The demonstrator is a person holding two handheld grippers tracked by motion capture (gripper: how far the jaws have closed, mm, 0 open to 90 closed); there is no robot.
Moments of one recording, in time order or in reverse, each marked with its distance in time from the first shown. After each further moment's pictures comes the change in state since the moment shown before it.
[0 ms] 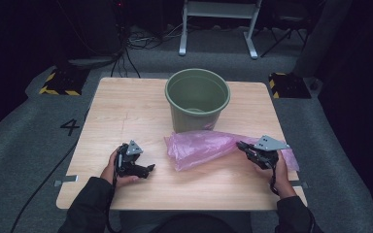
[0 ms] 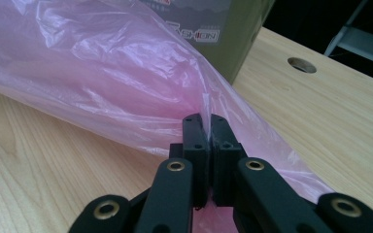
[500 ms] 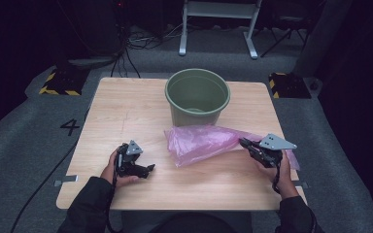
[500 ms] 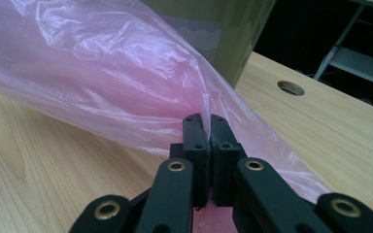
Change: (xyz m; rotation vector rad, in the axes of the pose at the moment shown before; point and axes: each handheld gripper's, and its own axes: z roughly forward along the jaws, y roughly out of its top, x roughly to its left) left arm 0.001 0.000 0.000 0.001 -0.004 0.002; right arm -0.003 0.010 -0.012 -0.079 -0.008 0.011
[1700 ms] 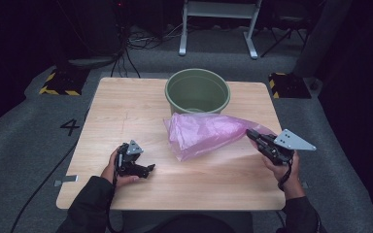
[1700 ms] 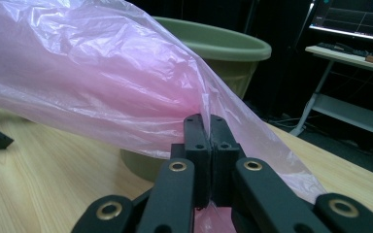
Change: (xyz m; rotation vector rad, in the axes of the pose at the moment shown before) left arm 0.000 0.001 0.000 0.005 0.001 0.005; right arm 0.001 0.036 -0.034 -0.192 -0.035 0.009
